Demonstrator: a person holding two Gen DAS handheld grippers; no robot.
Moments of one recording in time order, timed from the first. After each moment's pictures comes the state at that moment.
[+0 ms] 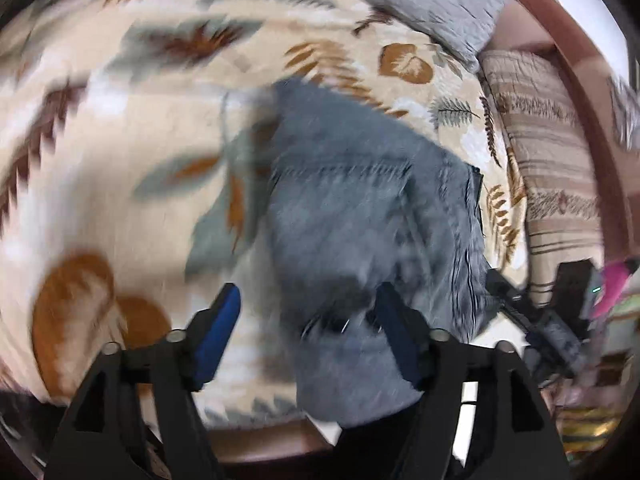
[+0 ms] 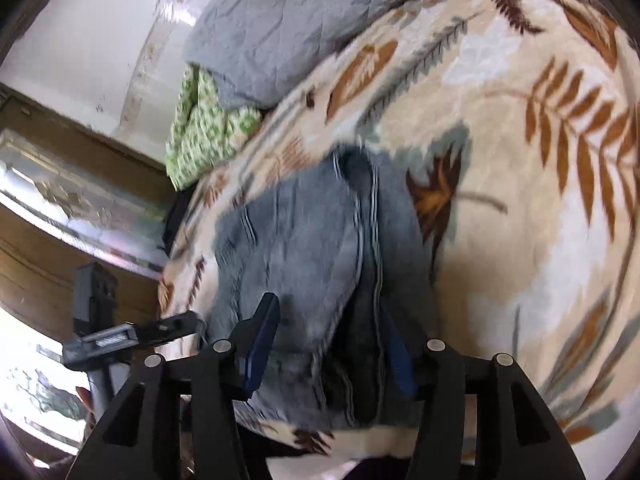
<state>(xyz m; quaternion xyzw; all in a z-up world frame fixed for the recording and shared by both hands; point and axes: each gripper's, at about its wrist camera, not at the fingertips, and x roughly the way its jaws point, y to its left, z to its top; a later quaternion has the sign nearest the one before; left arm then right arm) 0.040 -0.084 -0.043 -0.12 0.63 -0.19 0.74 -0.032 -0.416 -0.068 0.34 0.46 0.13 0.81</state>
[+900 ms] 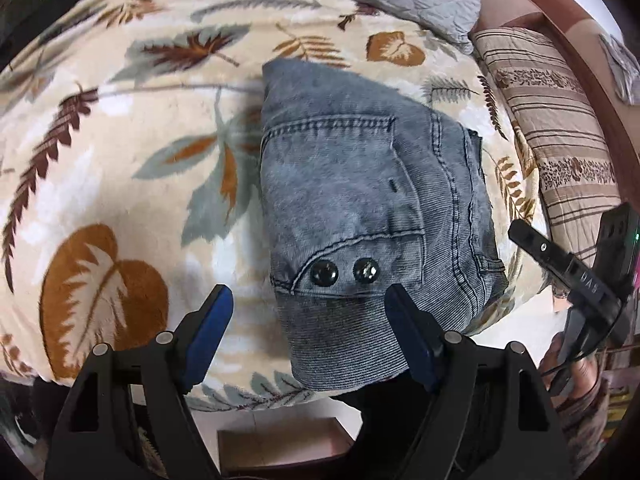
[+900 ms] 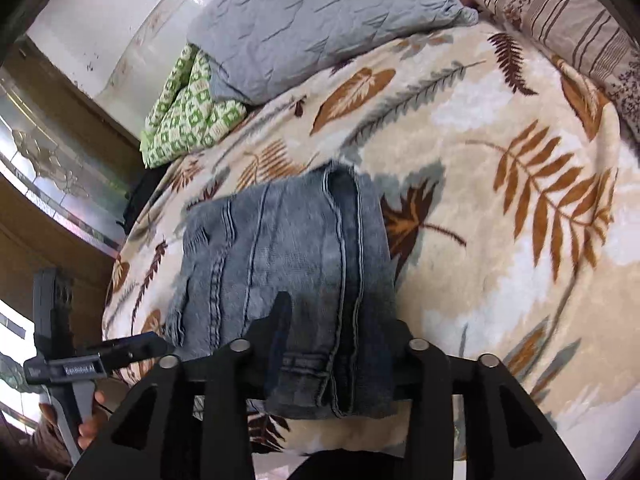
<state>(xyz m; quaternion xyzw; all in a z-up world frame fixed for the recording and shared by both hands) 0.008 -0.109 -0.033 -0.03 0.60 -0.17 0.78 -0.037 -0.414 -0.035 0.24 0.45 0.08 0.86</state>
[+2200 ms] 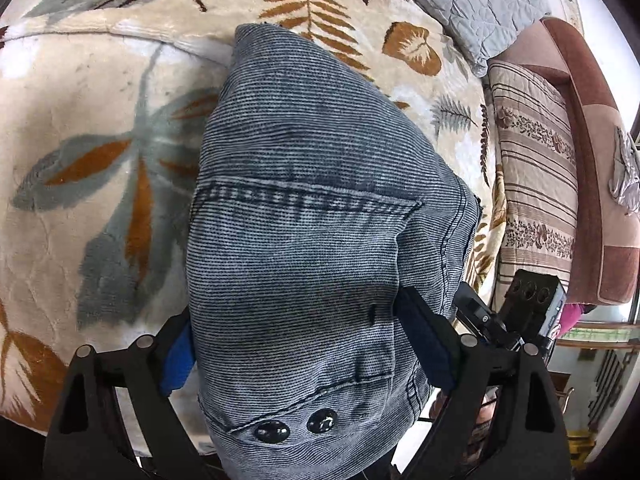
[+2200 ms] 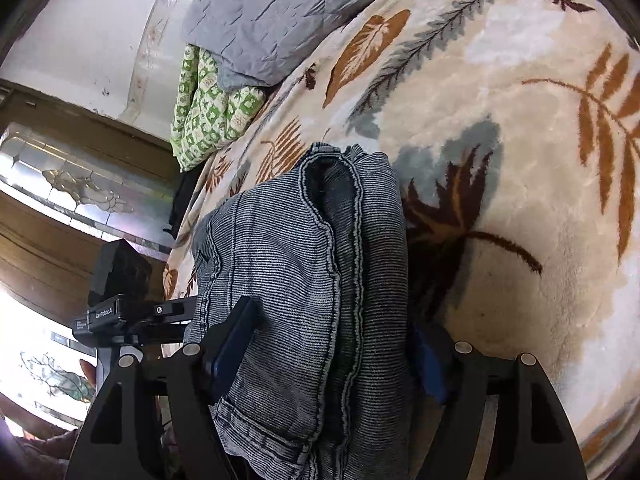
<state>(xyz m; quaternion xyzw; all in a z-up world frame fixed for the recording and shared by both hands) 0.089 -0.127 -0.086 -0.19 0.68 -0.21 0.68 0.018 -0.432 -0.102 0.34 0.47 0.18 0.79</state>
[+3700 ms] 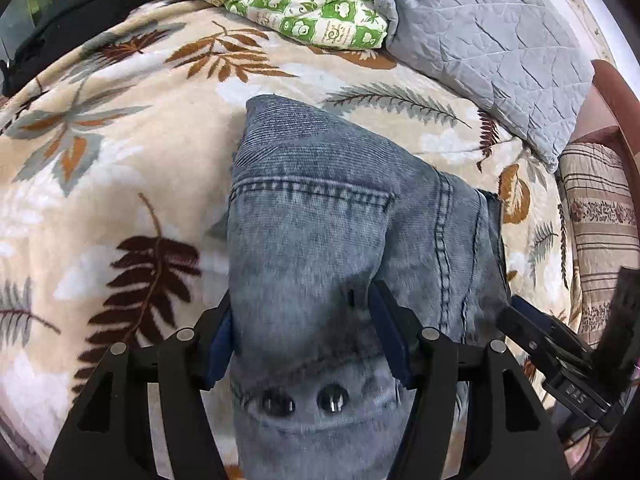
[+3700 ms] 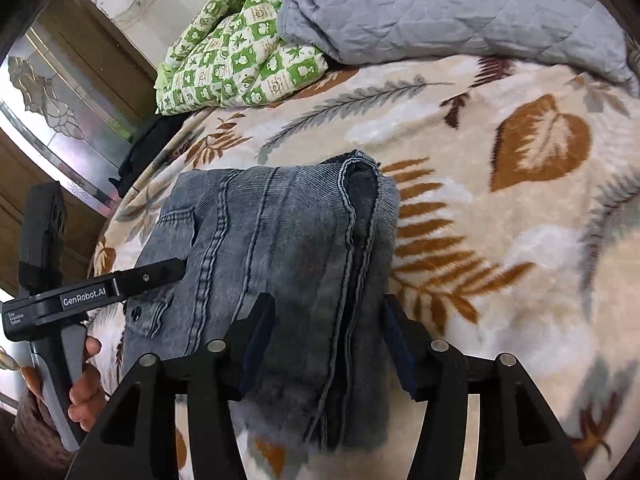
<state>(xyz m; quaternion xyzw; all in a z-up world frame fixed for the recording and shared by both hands) 0.183 -0.011 -0.050 -0.10 0.57 -0.07 0.81 0.150 -0.266 -0.055 0.13 0.50 0.14 0.84</state>
